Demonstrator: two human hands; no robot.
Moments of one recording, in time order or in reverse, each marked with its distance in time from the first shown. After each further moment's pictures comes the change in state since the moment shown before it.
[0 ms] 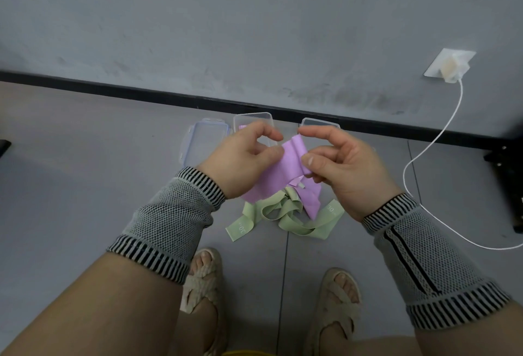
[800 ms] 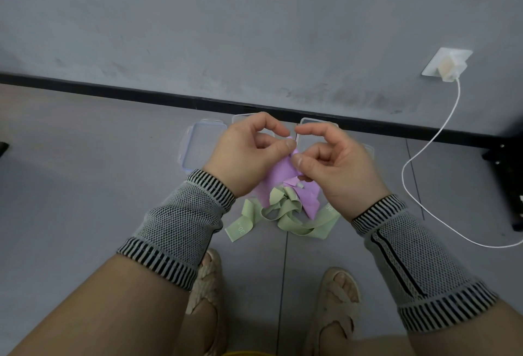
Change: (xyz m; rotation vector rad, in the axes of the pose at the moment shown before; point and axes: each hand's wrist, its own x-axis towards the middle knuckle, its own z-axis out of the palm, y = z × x) left_hand -0.003 0.017 0.009 -0.274 0.127 0.006; right_hand -0.002 -0.002 0.010 -0.063 0.063 -0.043
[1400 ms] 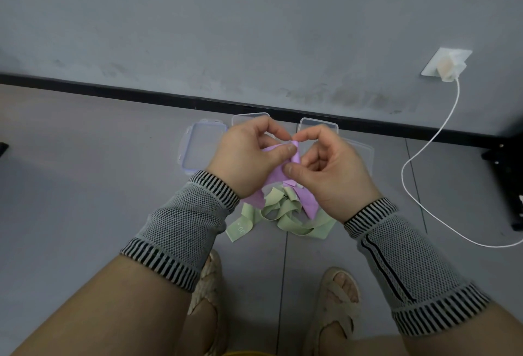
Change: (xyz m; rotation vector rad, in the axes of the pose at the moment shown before) left_hand 0.005 -0.005 0.004 0.137 0.040 0.034; right_hand 0.000 0.004 0.007 -0.172 0.050 -0.025
